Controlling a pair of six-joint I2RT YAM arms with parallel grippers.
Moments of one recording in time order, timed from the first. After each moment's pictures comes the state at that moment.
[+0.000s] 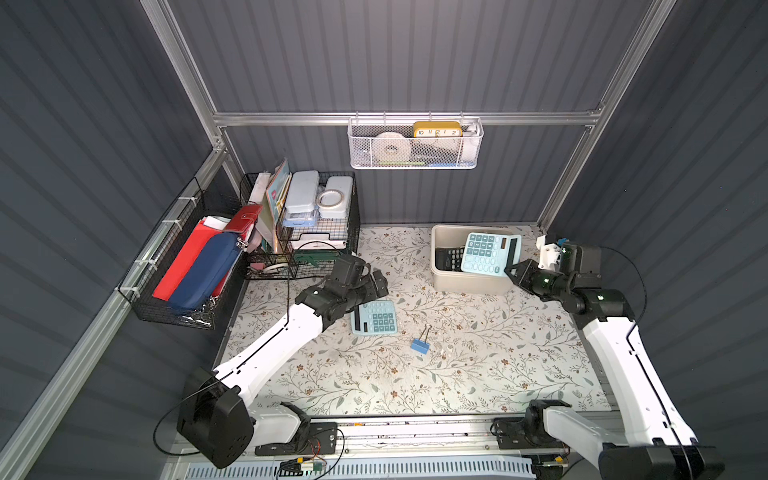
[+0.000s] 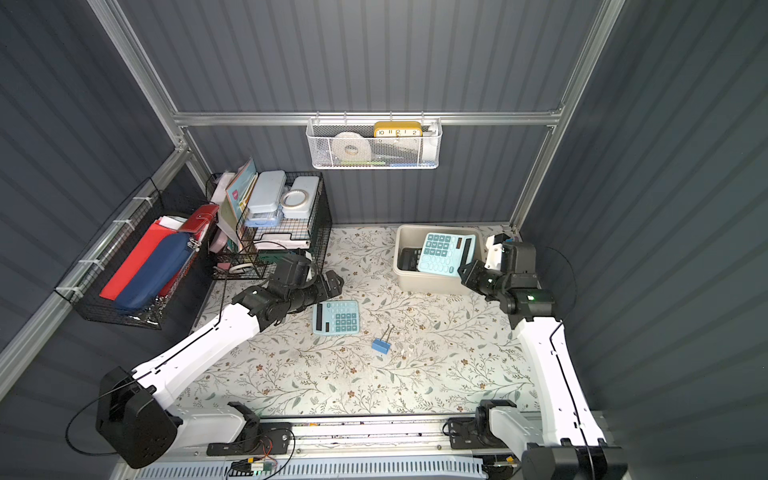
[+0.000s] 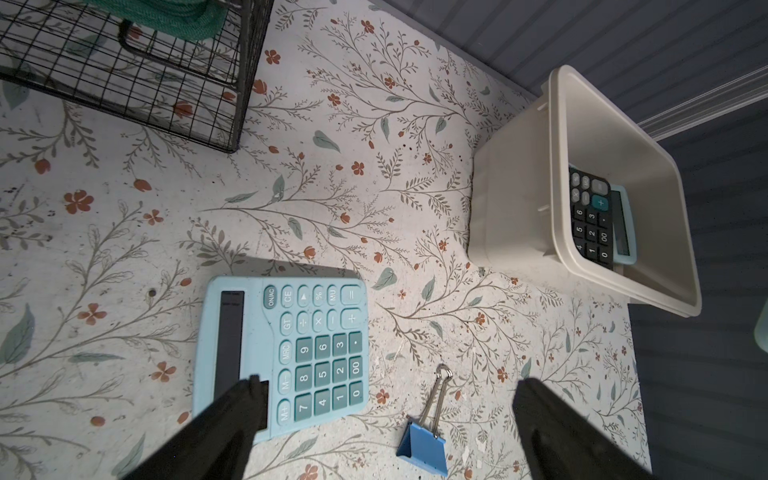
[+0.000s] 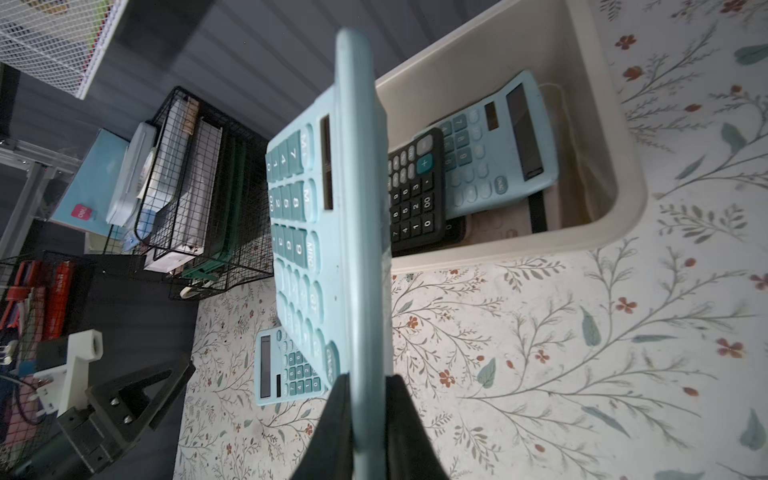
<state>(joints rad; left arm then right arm) -0.58 1.32 1.07 -0.49 -0.04 -0.71 -0.05 1.10 1.15 -0.73 -0.38 0.50</state>
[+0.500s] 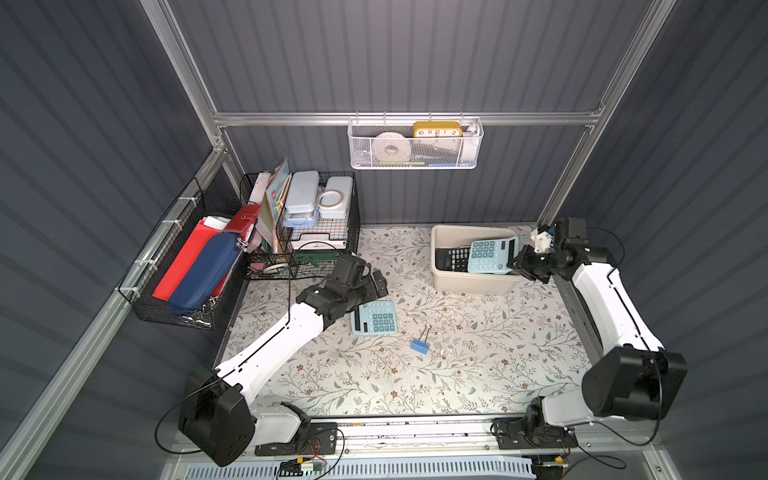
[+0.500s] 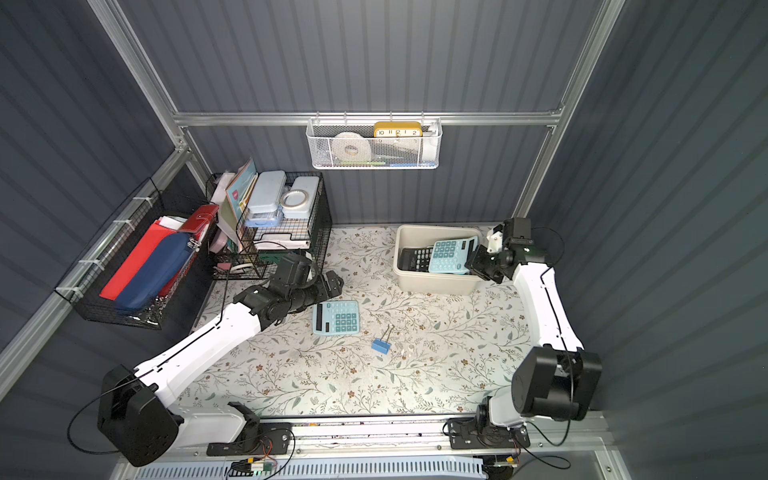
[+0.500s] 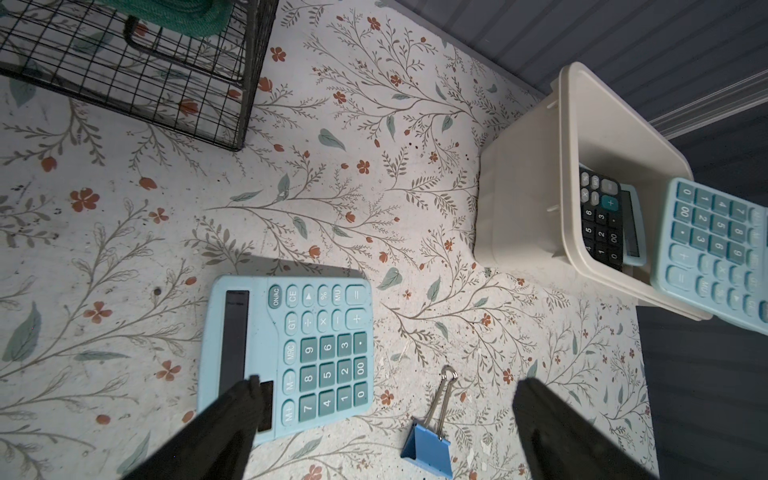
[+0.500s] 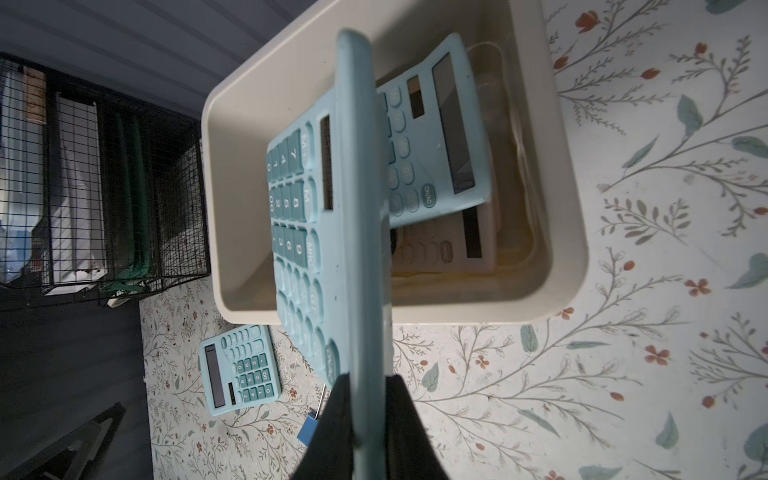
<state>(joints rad) -0.57 1.33 1.07 -0.49 -0.04 -0.71 -0.14 1.51 1.40 -0.89 -0.42 0.38</state>
